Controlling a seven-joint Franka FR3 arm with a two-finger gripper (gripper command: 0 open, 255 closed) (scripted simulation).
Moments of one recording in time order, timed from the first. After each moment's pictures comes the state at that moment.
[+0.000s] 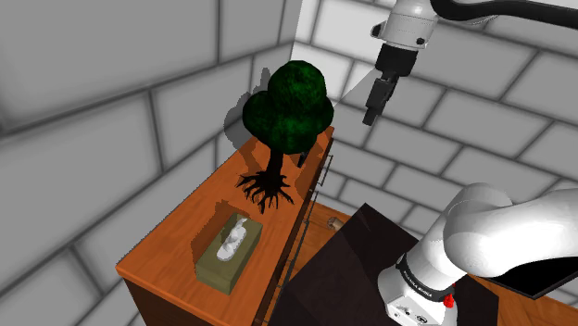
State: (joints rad) arm 0.02 -0.74 -0.03 -2.33 -0.01 1.52 -0.17
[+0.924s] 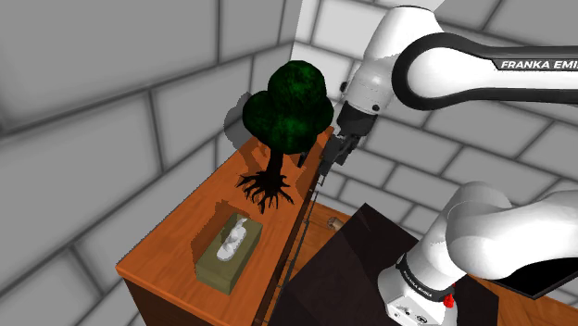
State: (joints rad) arm 0.10 -0.79 0.12 -2.67 0.23 1.93 0.05
